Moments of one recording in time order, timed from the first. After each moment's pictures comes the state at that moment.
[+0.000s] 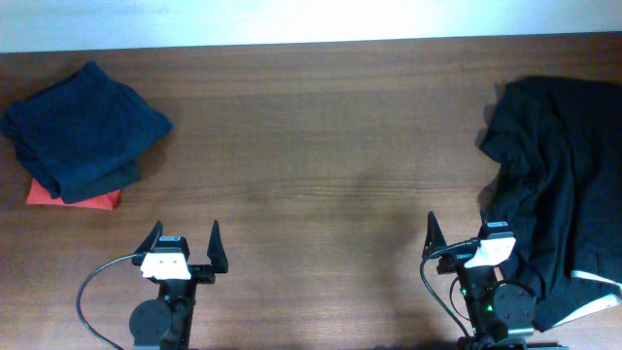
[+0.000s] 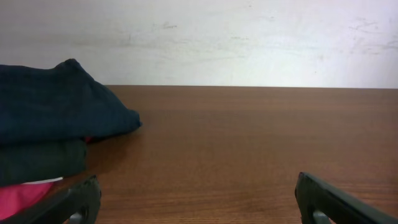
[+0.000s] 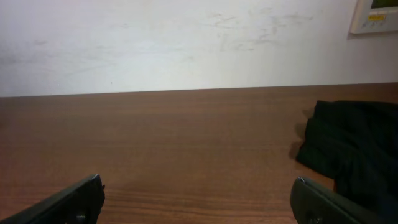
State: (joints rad) left arm -0.04 0.01 0.02 -0.08 0.00 -0.05; right arm 0.02 0.01 0.01 -0.07 -0.07 0.08
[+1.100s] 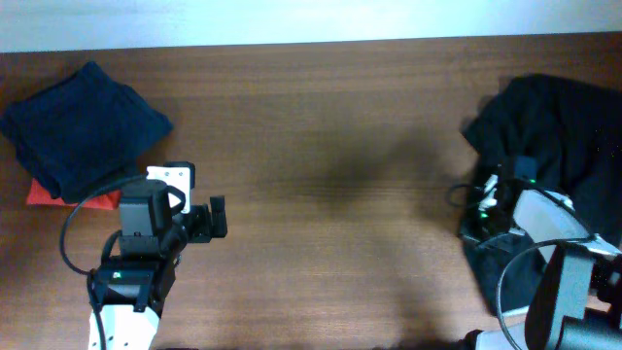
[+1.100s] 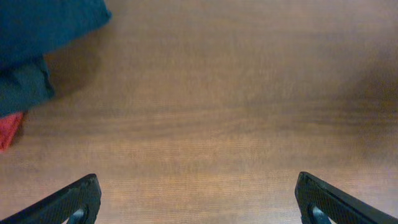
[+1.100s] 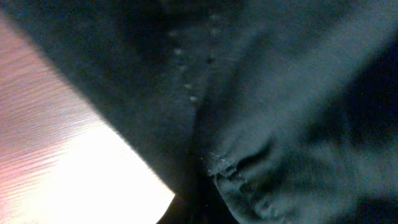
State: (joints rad) left arm -0.04 0.96 0.74 -0.57 0.06 -0.05; right arm -0.26 1.64 0.84 -0.76 -0.13 0.14
